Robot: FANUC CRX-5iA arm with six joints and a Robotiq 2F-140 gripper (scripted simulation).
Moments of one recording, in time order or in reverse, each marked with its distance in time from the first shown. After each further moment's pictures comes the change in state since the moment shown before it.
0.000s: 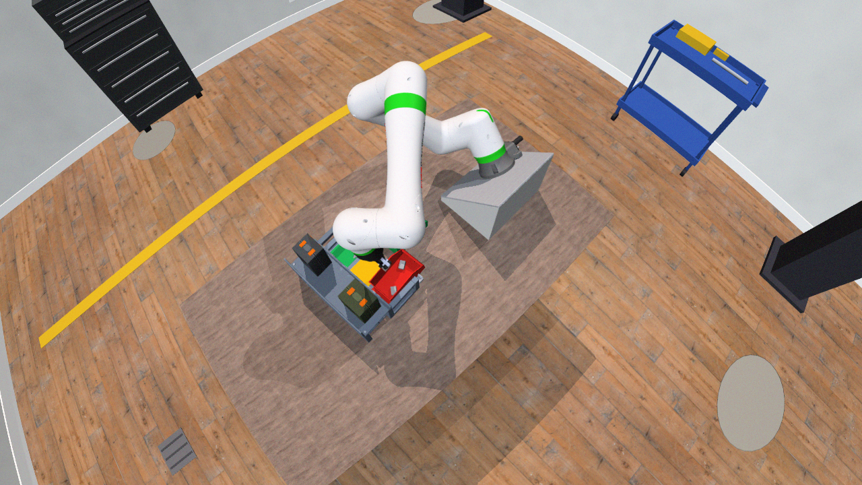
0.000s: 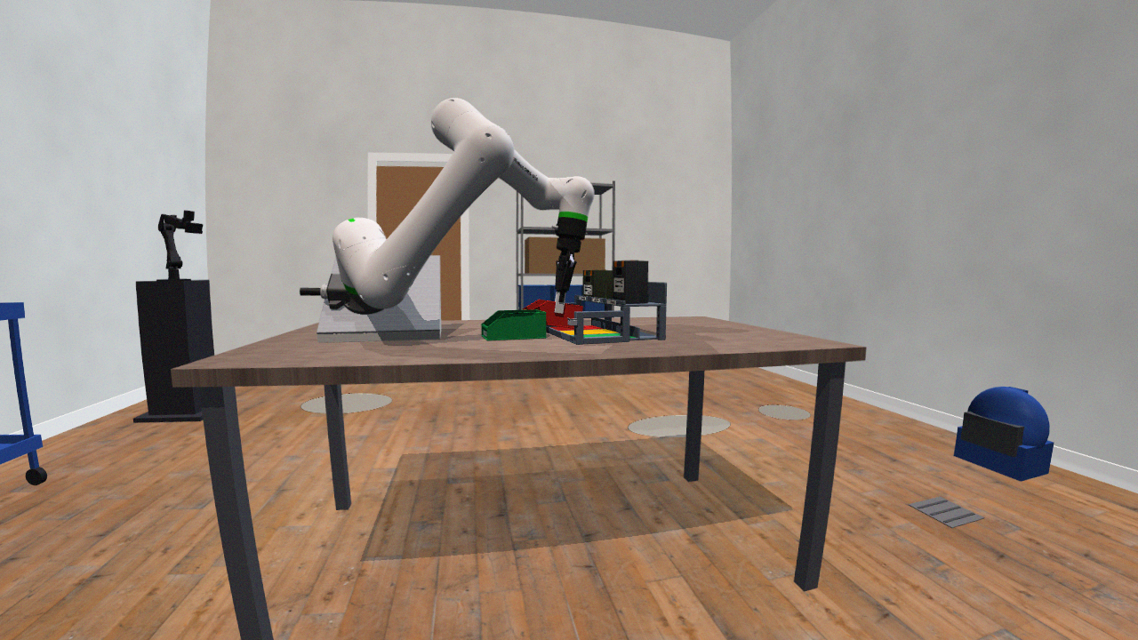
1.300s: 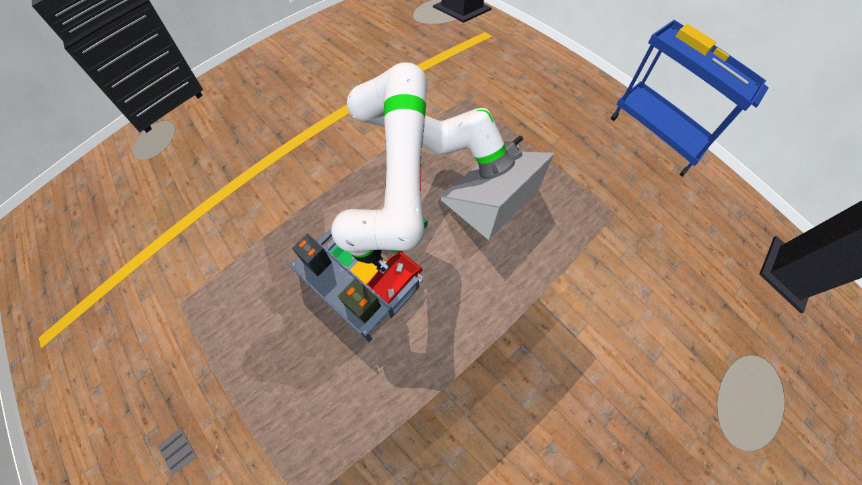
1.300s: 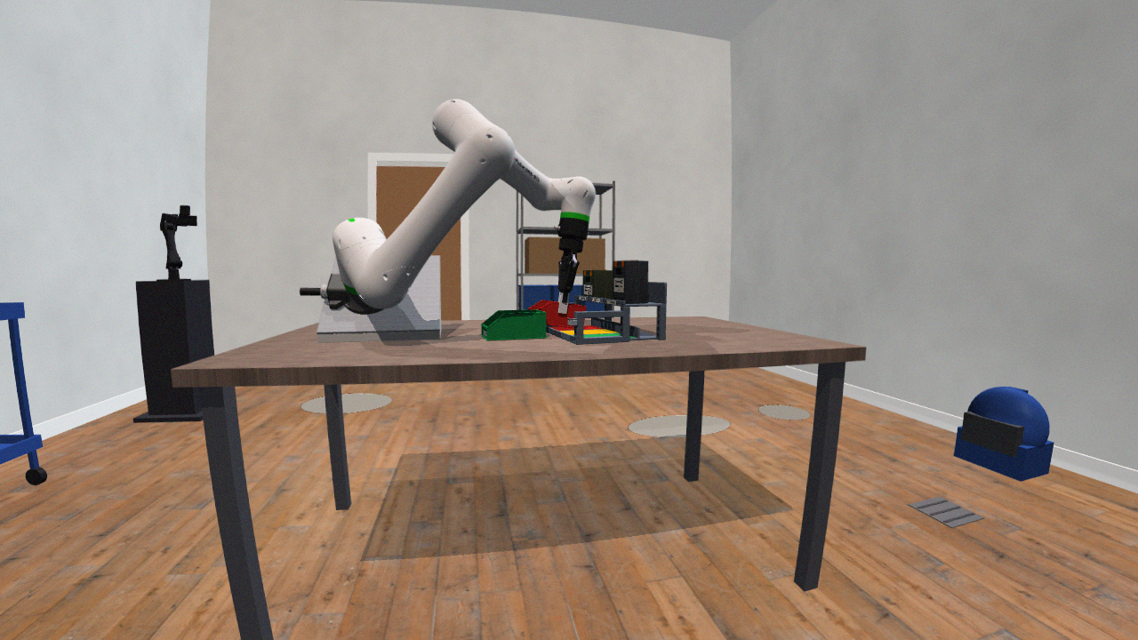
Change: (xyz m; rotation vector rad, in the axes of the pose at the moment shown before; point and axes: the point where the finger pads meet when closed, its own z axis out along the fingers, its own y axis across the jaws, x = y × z) arm 0.011 0.000 -0.001 0.000 0.019 0.000
